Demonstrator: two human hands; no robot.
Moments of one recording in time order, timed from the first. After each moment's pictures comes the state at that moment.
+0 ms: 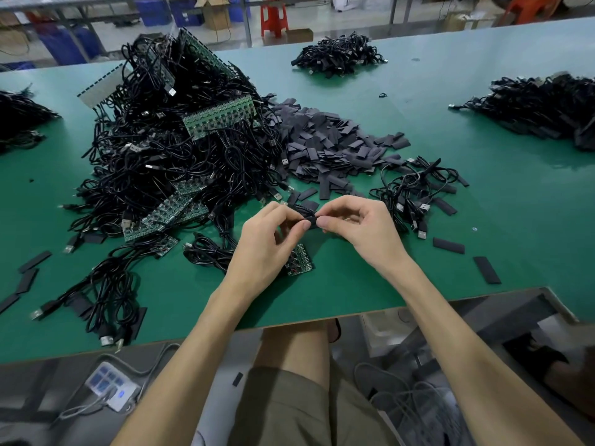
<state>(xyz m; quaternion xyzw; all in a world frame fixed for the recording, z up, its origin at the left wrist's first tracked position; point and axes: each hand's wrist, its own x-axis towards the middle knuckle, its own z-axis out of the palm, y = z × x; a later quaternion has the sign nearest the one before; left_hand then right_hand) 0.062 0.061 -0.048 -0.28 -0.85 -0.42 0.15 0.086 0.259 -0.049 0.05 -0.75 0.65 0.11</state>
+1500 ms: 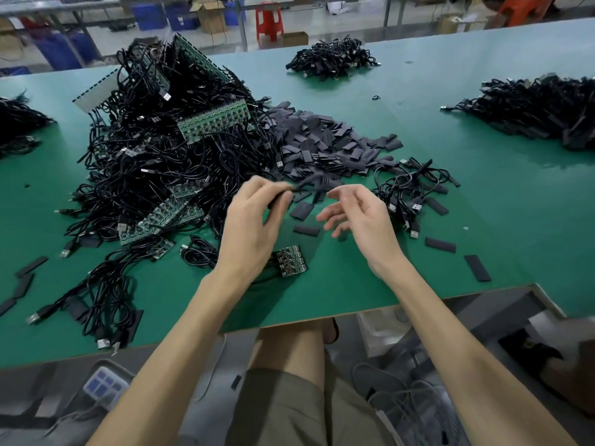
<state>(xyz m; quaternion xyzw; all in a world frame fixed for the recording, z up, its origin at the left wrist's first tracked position) 0.061 0.066 -0.012 -0.27 -0.85 -0.38 0.24 0.089 0.255 -0.041 -0.02 -0.70 0.71 0.13</state>
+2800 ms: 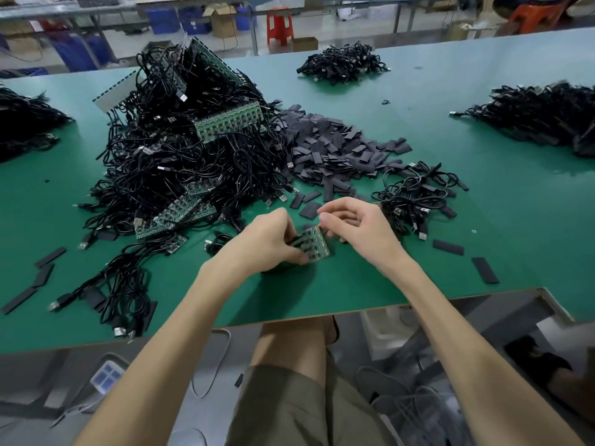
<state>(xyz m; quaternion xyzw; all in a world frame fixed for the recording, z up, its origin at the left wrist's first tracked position) 0.058 0.054 0.004 -0.18 -0.94 -0.22 -0.16 0.084 0.258 -0.052 0.05 -0.77 0.63 0.07</state>
